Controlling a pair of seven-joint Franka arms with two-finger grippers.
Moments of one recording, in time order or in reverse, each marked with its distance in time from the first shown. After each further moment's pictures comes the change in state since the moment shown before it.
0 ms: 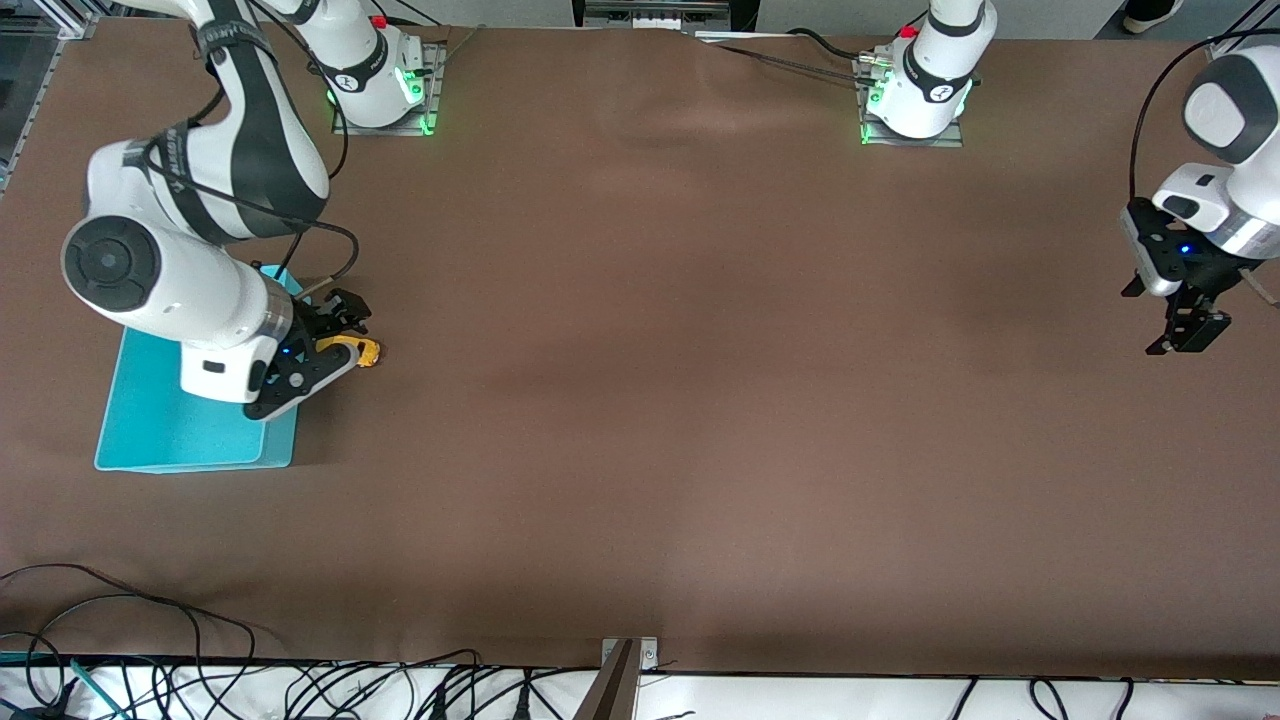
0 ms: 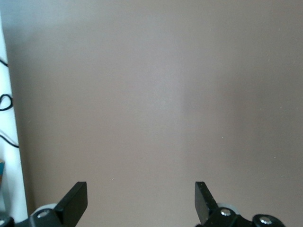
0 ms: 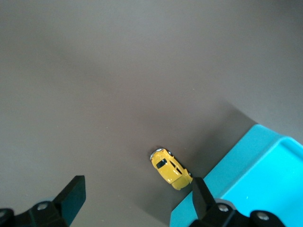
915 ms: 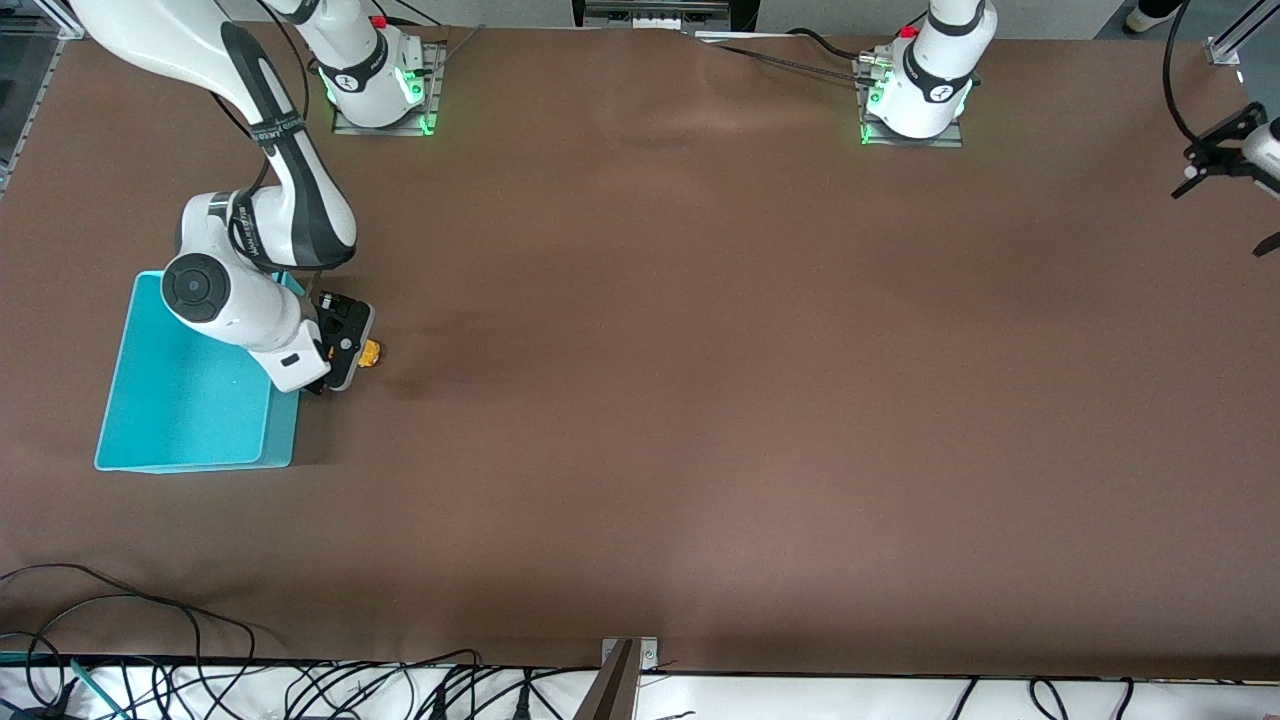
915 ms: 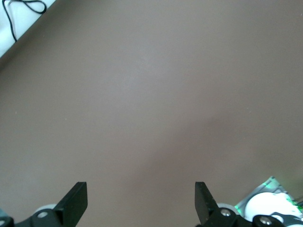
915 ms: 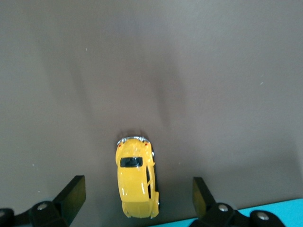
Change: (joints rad) left arm -0.076 -0.006 -0.027 0.576 -0.001 -0.814 -0.887; right arm -0.020 -0.001 -0.100 -0.457 0.000 0.481 -0.666
